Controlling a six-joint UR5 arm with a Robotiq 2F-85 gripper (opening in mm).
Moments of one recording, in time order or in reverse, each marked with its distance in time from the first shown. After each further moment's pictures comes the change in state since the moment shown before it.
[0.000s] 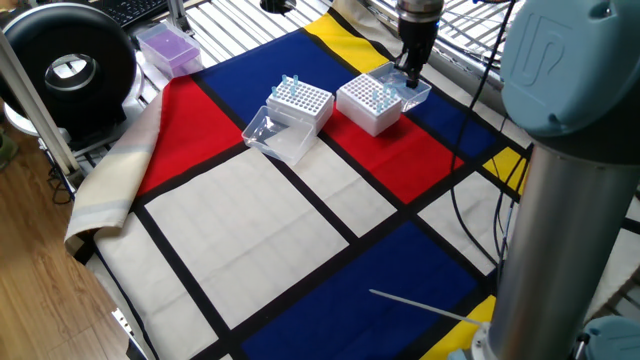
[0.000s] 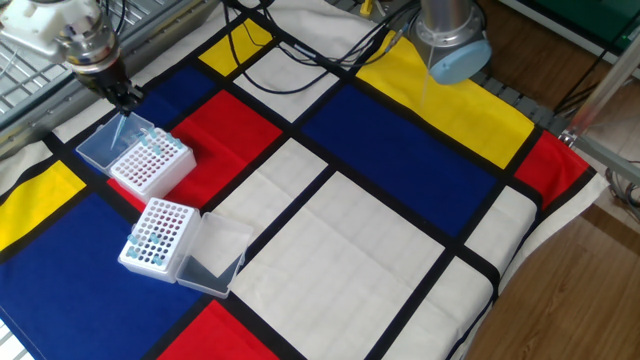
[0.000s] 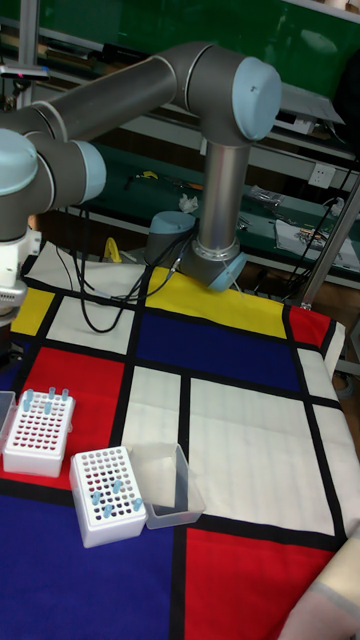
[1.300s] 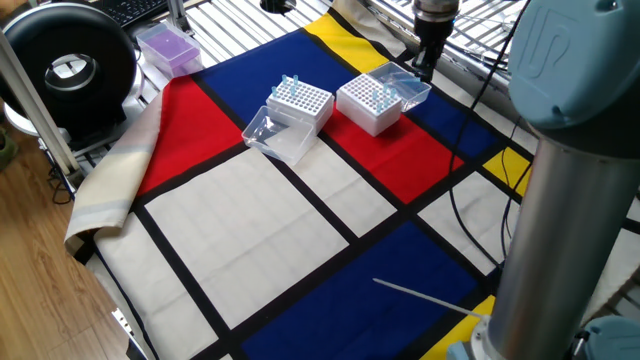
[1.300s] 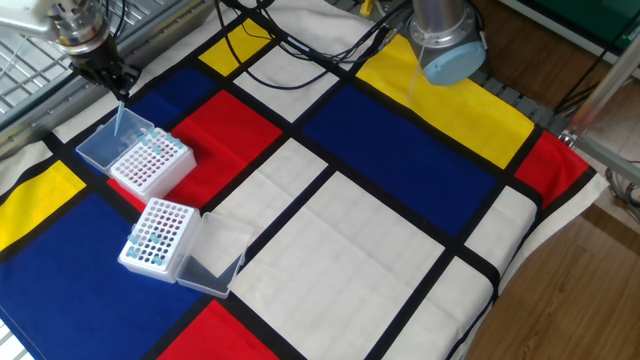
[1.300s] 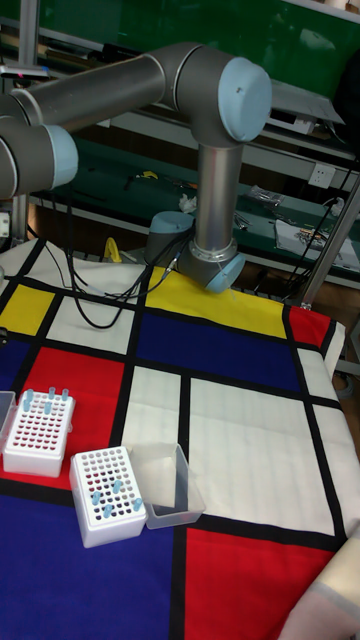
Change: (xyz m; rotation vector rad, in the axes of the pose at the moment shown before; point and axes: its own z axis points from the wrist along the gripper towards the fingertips) arm 0.021 -0.010 0.000 -0.084 0.011 -0.115
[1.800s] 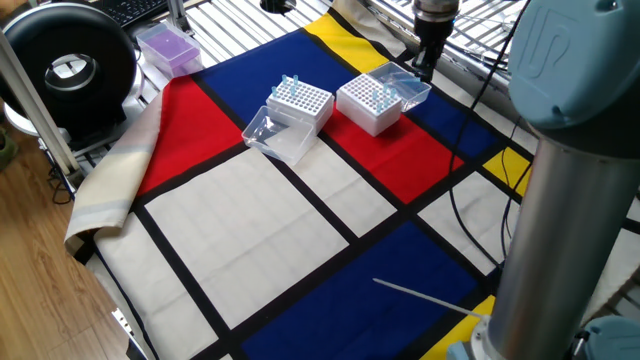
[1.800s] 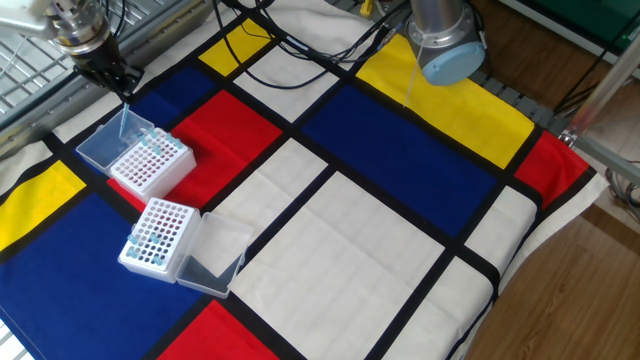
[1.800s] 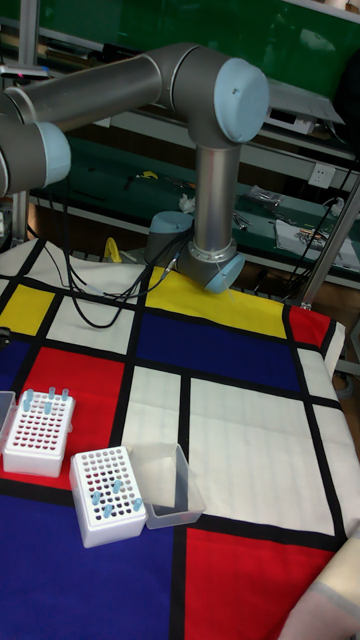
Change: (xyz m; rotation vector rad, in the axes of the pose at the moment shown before) arm 0.001 0.004 0.008 -0.037 -0.003 0.015
